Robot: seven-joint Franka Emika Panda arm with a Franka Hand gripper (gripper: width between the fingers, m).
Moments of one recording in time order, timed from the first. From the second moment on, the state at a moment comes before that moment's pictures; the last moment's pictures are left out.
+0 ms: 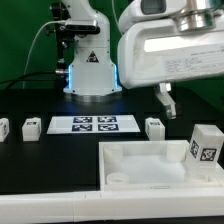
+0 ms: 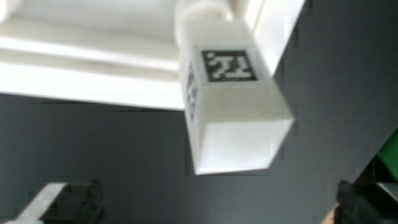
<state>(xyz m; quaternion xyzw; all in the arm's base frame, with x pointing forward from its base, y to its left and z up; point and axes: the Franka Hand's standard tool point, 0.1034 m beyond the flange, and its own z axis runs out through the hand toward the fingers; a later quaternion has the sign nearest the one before) 0.631 0.116 0.128 -0.99 -0.08 -0.13 0.05</state>
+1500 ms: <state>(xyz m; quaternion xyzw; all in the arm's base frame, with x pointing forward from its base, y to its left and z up) 0.636 0.118 0.110 -1.00 -0.01 -0.05 0.05</state>
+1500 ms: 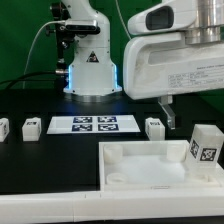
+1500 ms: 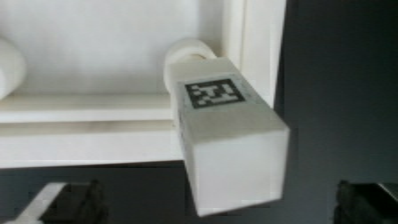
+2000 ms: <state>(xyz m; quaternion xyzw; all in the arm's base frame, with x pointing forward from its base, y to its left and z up) 0.635 0.123 0.099 -1.00 -0.01 -0.05 0.05</state>
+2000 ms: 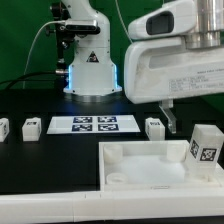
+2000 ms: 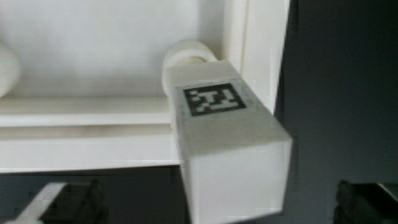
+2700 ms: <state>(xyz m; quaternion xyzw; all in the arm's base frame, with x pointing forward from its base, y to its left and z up) 0.634 0.118 0.082 -1.00 -0.01 -0.04 0.05</state>
